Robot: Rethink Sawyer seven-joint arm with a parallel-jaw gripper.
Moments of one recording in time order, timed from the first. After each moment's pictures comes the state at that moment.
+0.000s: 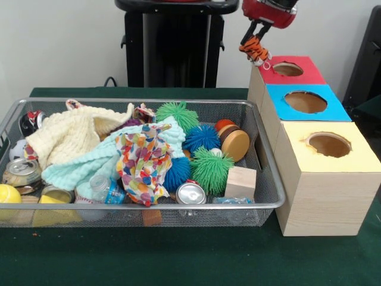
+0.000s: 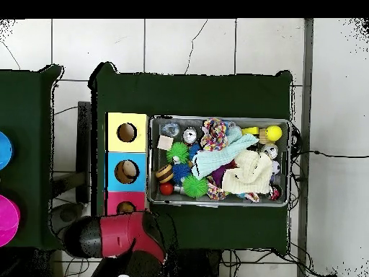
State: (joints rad) arm 0.39 -0.73 -0.36 1.88 -0.08 0.70 1.84
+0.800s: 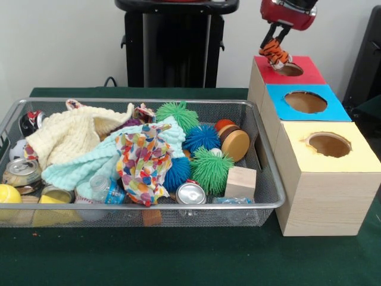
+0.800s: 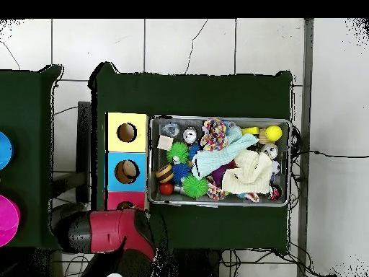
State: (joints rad) arm 0.42 -0.72 -0.35 1.86 0.04 0.70 1.84
